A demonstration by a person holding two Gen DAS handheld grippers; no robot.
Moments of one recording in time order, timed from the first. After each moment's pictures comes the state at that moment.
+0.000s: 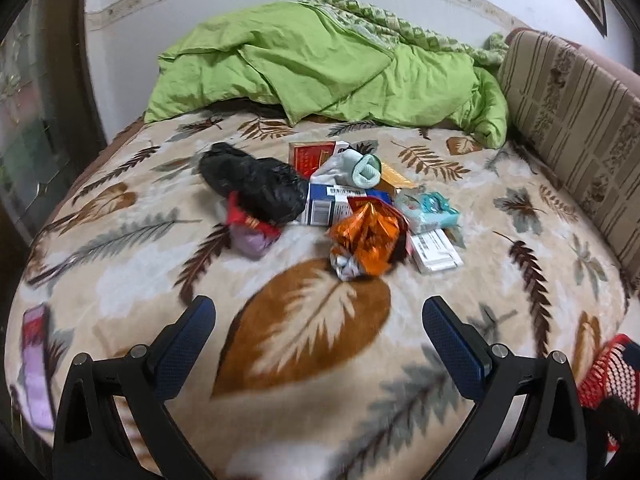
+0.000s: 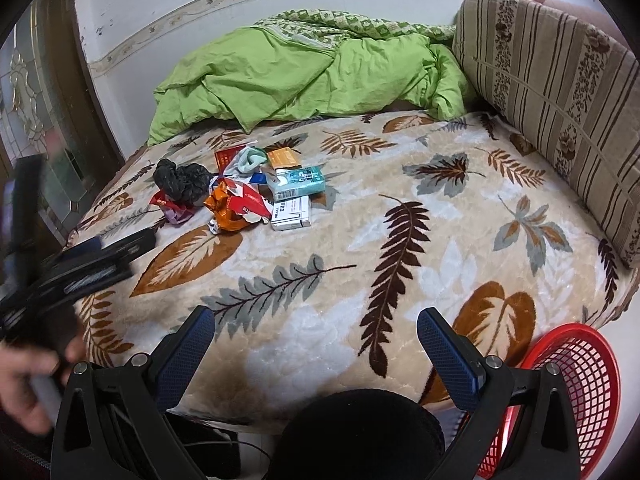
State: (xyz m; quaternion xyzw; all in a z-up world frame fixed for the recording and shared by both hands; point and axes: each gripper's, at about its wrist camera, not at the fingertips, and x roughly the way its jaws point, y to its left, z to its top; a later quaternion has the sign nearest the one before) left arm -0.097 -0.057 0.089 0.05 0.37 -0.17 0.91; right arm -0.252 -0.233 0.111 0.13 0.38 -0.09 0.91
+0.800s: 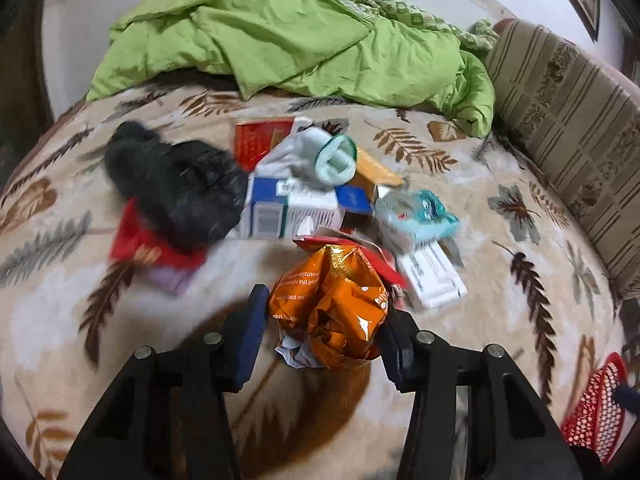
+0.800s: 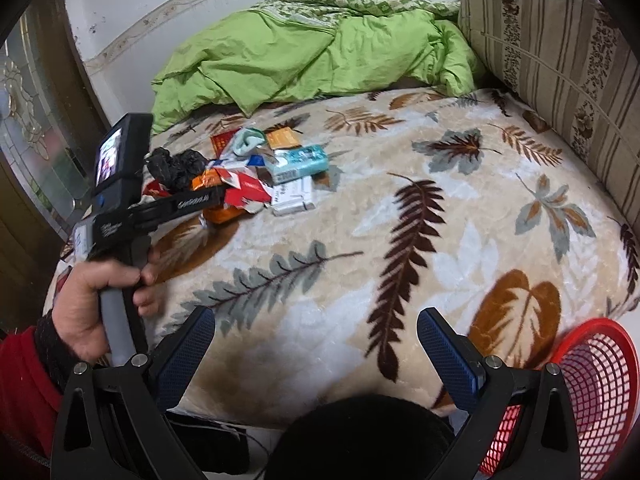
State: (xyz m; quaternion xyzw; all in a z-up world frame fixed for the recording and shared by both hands) left arm -0.032 -0.086 0.055 0.02 0.42 -0.23 0.88; right arm -0.229 -0.242 0.095 0.15 0.39 -0.06 0.91
